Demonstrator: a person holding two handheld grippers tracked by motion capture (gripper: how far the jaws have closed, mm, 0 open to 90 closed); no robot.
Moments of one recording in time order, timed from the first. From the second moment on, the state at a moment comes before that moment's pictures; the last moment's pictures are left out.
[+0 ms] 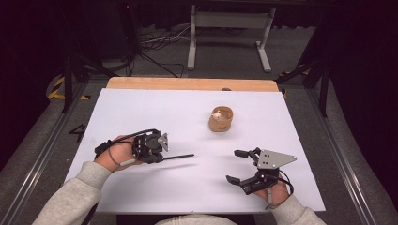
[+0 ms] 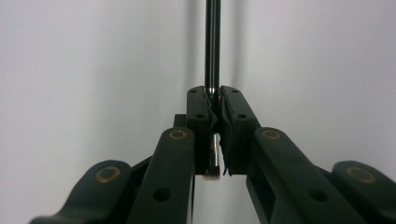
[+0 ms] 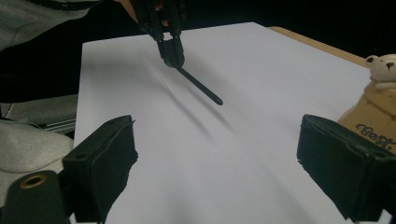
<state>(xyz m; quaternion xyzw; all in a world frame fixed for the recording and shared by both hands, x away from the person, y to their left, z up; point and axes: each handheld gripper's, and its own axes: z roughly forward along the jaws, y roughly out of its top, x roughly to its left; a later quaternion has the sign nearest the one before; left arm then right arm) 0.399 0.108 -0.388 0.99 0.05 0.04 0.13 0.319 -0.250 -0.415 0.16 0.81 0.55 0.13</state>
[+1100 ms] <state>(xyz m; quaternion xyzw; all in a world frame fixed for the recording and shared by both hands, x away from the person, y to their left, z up) 0.359 0.046 -0.373 0.99 -0.03 0.02 0.16 0.343 -0.197 -0.425 0.09 0.86 0.49 0.02</state>
